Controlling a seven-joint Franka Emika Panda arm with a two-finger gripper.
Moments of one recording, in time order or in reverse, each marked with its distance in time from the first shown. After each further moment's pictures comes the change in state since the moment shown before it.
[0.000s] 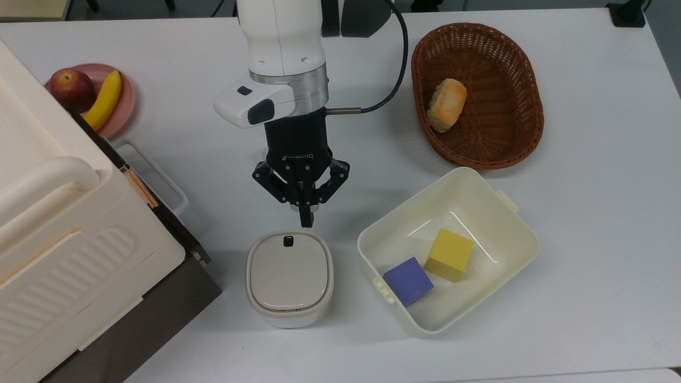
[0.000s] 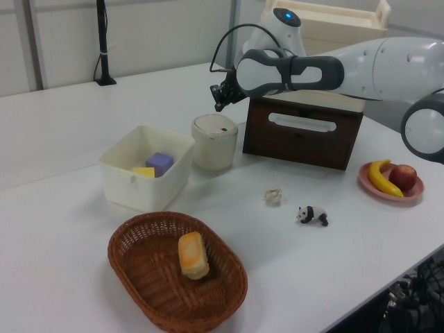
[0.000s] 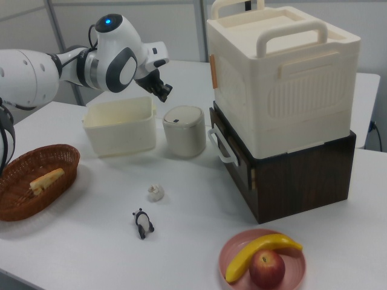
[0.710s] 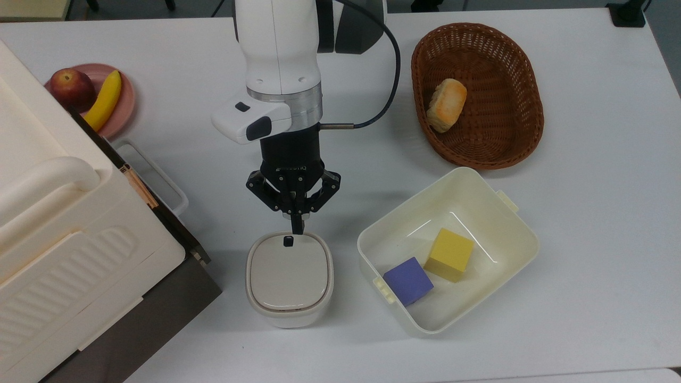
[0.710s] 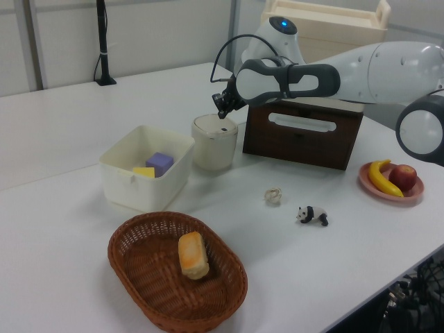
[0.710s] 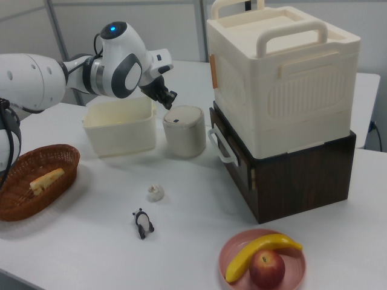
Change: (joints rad) arm -0.009 0.032 -0.002 0.000 -0.053 0.001 0.000
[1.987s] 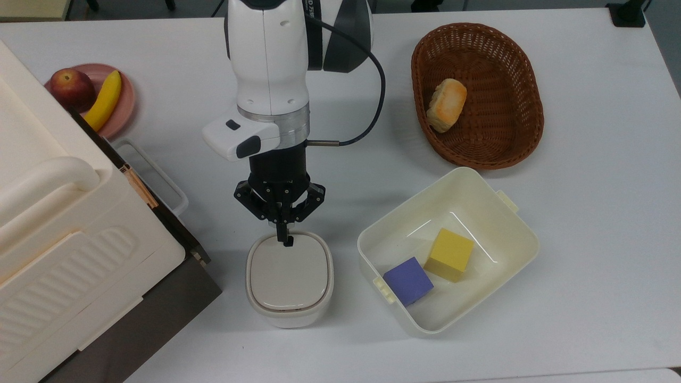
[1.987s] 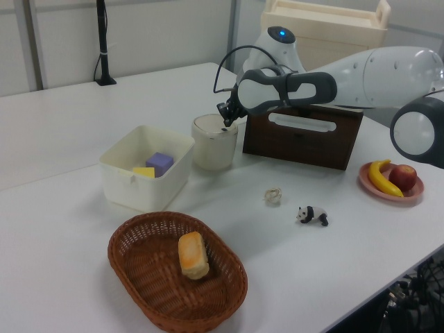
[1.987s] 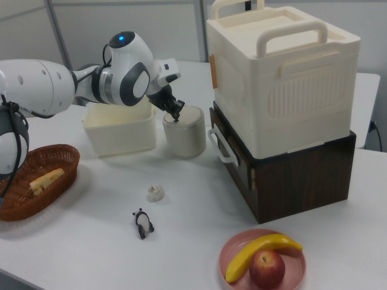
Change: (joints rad) arm -0.011 0.042 -0.015 0.000 -0.045 0.007 0.000
